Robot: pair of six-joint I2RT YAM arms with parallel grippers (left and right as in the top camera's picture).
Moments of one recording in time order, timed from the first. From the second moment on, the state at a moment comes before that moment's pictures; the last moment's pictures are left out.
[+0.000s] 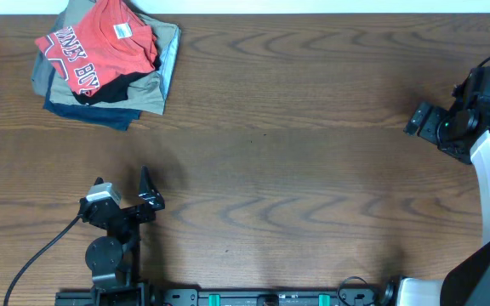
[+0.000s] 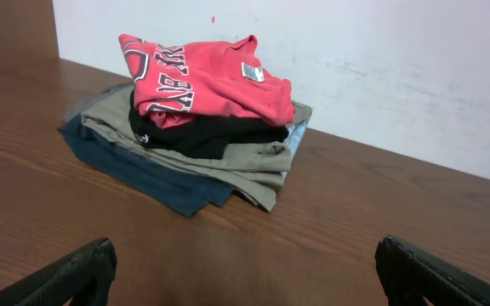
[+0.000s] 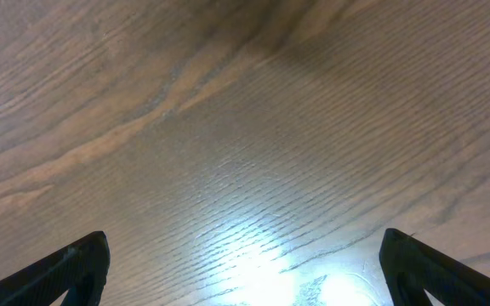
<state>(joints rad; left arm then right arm) 0.12 0.01 0.02 -0.11 -0.01 -0.25 -0.27 1.53 1.23 -0.88 -0.03 0.27</state>
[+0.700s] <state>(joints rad) 0.12 0.01 0.02 -0.11 -0.01 -0.25 -0.27 1.53 1.23 -0.88 -0.03 0.27</state>
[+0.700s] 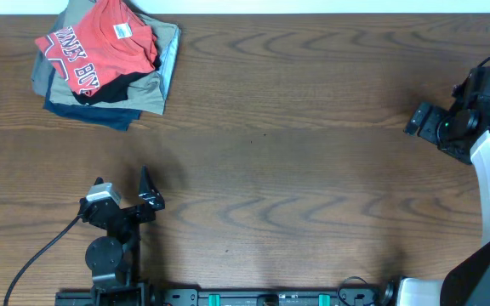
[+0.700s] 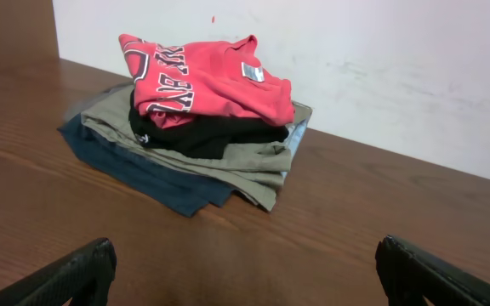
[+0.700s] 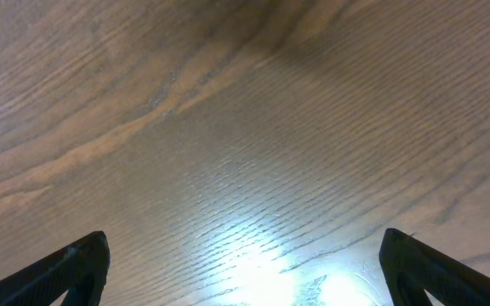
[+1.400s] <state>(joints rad) 0.12 0.01 0.02 -0.11 -0.01 -0.25 -0.27 0.87 1.22 -0.88 -0.03 0.27</state>
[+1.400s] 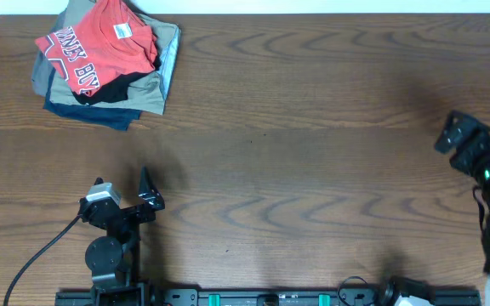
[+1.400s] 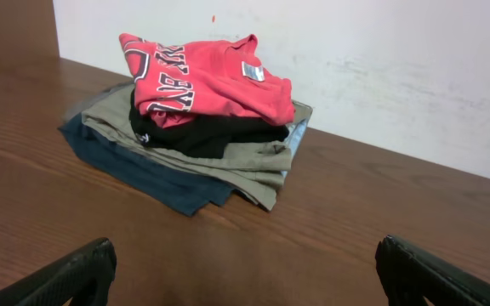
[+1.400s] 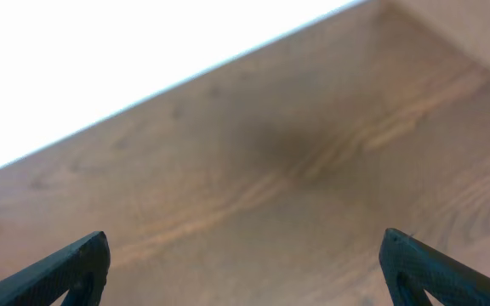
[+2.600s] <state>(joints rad) 0.12 0.01 0.02 -0.11 -0.01 -0.25 -0.12 0.11 0.47 -0.58 -0.17 0.28</state>
